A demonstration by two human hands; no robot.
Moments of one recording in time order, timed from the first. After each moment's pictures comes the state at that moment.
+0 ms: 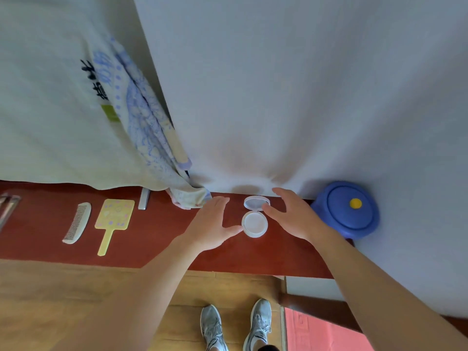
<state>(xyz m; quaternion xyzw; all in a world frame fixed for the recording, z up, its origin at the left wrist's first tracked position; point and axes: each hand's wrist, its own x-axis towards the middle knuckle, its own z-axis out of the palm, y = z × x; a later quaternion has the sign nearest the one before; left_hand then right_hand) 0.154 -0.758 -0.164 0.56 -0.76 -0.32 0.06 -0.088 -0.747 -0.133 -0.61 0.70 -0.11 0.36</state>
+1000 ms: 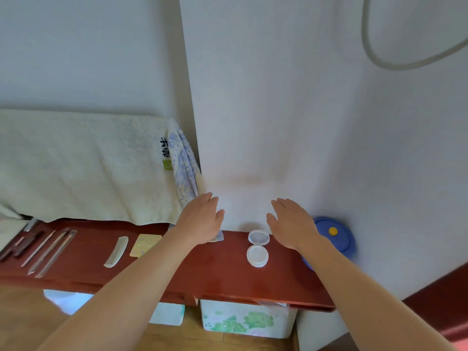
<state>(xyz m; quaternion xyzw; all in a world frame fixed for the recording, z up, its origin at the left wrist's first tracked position) 0.189 -0.717 0.002 0.60 -0.79 -0.09 0.05 -0.050 -0.686 0.006 -0.73 0.68 -0.03 0.07</state>
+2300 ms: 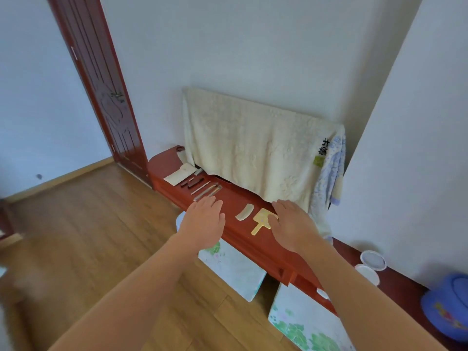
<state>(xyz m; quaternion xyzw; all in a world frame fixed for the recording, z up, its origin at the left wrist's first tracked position) 0.437 -0.467 0.033 0.79 -0.61 0.01 0.07 0.223 -0.573 0.040 -0.90 0.43 -0.08 0.06</state>
